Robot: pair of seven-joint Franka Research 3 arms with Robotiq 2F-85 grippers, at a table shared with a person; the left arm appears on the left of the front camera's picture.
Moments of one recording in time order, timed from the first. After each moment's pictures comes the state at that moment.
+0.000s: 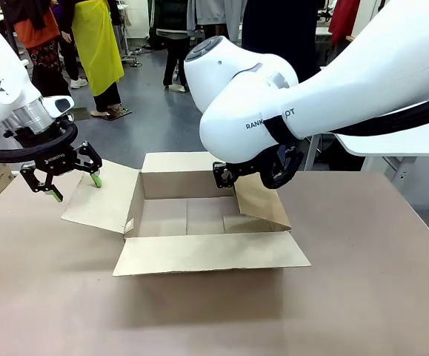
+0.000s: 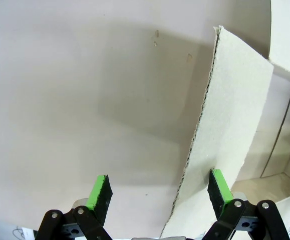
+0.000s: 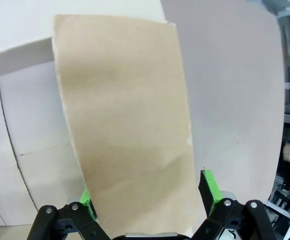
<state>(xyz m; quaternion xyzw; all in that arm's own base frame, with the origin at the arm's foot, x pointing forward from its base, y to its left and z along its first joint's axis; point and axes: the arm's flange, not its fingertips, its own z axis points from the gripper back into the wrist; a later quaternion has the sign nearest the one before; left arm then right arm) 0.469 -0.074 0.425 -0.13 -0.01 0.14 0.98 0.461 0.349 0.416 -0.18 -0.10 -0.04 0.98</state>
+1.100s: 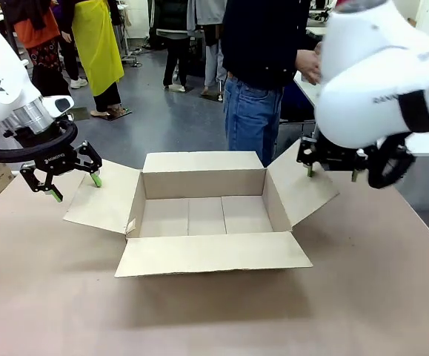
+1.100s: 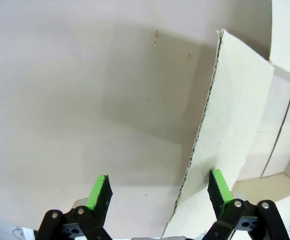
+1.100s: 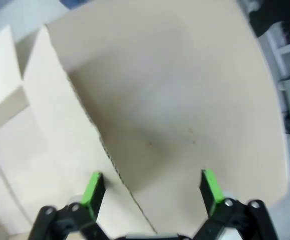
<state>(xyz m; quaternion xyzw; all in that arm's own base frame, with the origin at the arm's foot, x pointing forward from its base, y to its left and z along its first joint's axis) 0.468 -0.074 0.426 -0.13 -0.01 0.14 0.98 0.434 0.145 0.455 -0.05 -0.13 -0.20 0.97</state>
